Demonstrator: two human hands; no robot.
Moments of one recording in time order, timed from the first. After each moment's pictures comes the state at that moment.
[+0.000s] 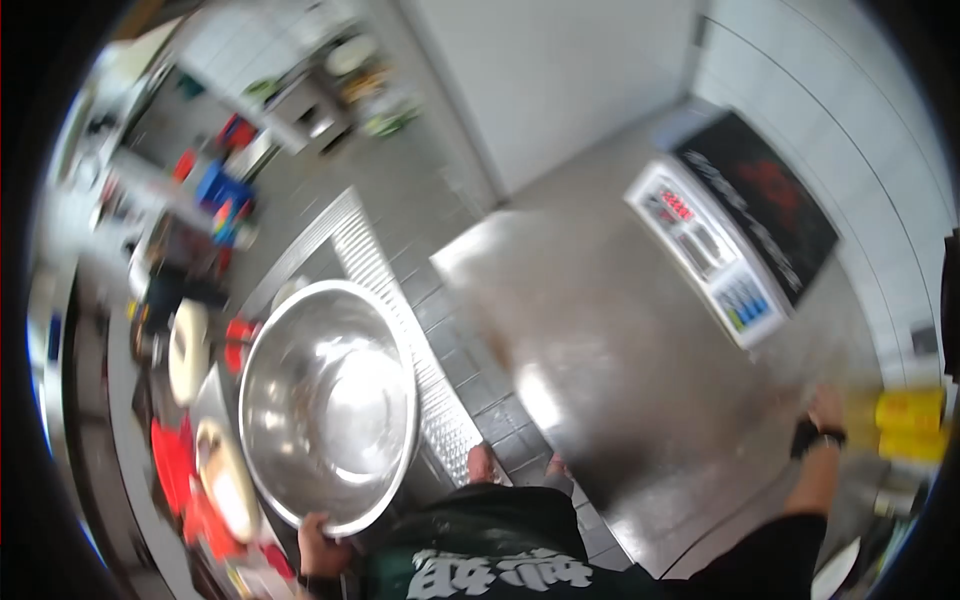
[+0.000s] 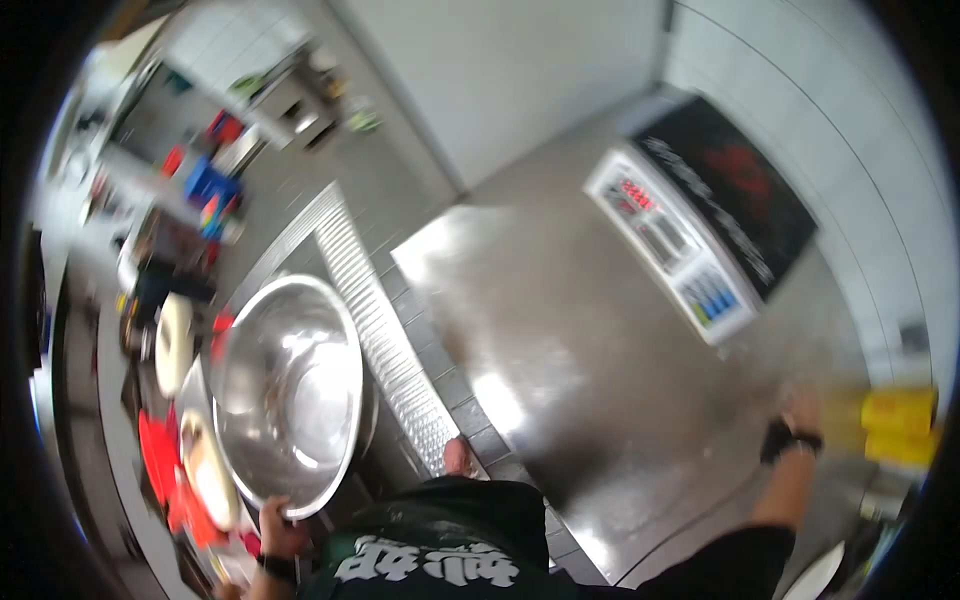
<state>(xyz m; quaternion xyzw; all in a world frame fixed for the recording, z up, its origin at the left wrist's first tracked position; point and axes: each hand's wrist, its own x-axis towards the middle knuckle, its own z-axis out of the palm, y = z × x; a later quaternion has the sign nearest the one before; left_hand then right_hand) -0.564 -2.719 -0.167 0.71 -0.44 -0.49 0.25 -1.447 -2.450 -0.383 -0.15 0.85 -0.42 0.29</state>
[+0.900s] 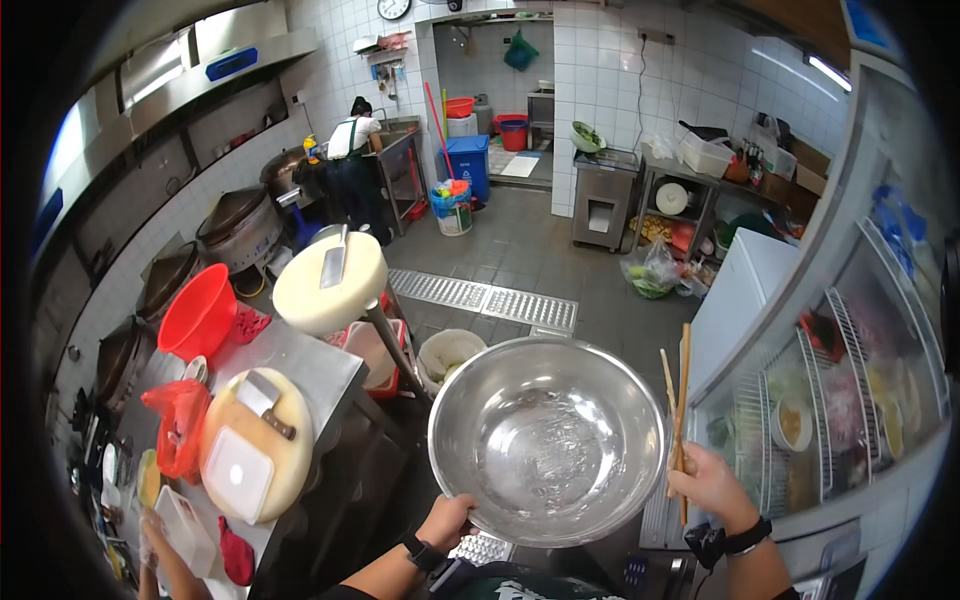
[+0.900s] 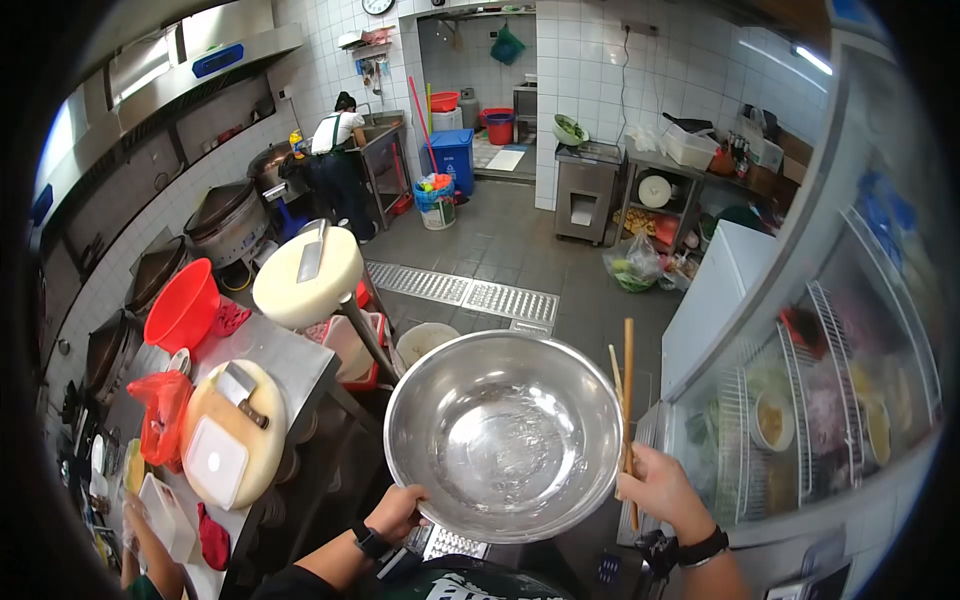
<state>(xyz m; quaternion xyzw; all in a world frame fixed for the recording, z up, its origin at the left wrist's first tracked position) -0.390 -3.042 -0.216 0.61 -0.08 -0.60 0.51 -0.726 -3.185 -0.096 -0.65 0.48 -0.20 0.55</state>
